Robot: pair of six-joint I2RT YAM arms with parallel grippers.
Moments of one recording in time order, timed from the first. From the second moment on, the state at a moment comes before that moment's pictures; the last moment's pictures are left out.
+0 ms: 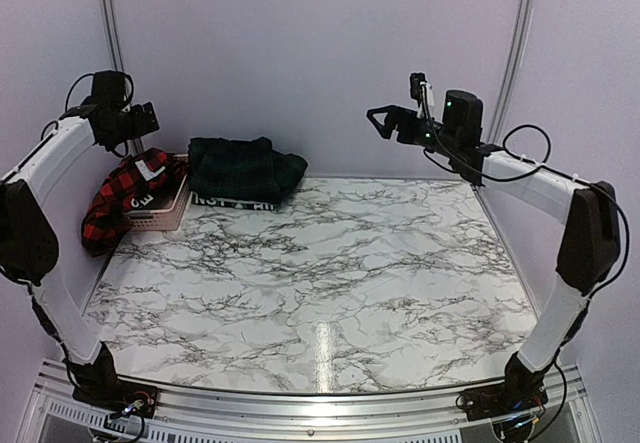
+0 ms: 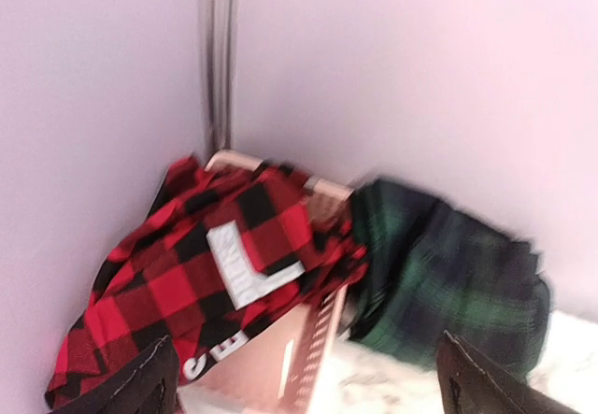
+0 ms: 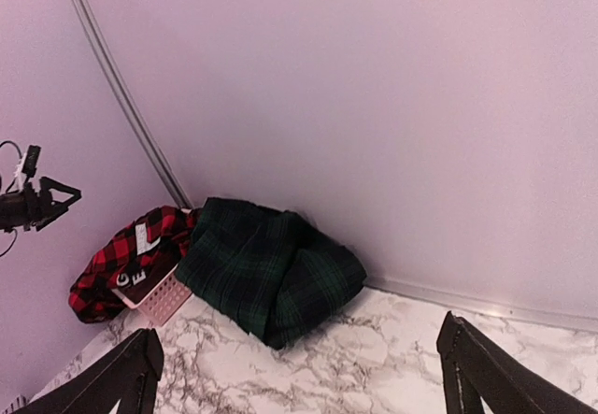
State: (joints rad) left arm -0.01 1.71 1.76 -0.53 -0.17 -0.34; right arm 0.37 1.76 1.50 0.22 -0.34 0.34
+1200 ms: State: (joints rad) left arm 0.02 2.17 1.63 -0.74 -0.68 -0.18; right arm 0.37 1.77 1.33 0.04 -0.47 0.35
